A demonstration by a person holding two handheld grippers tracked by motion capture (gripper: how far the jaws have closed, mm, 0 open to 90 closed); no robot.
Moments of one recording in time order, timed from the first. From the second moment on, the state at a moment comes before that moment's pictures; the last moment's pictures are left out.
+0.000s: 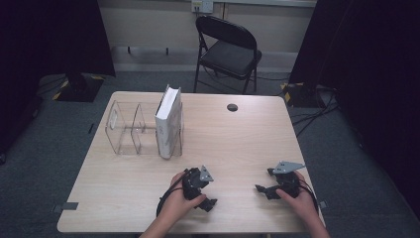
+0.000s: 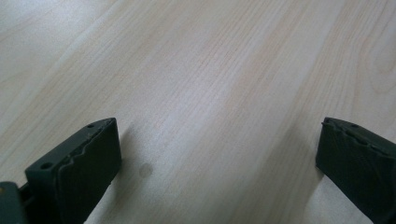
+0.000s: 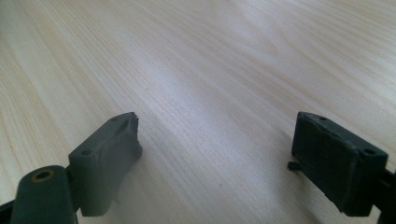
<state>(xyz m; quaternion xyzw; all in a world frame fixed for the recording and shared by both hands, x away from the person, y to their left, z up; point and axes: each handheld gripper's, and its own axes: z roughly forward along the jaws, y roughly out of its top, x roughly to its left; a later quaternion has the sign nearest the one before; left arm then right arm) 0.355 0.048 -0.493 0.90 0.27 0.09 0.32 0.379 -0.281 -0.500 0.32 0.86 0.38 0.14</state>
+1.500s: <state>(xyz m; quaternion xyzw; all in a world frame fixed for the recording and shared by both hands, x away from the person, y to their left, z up) 0.348 0.059 -0.501 0.89 0.26 0.10 0.36 0.378 -0.281 -0.500 0.32 0.86 0.37 0.14</state>
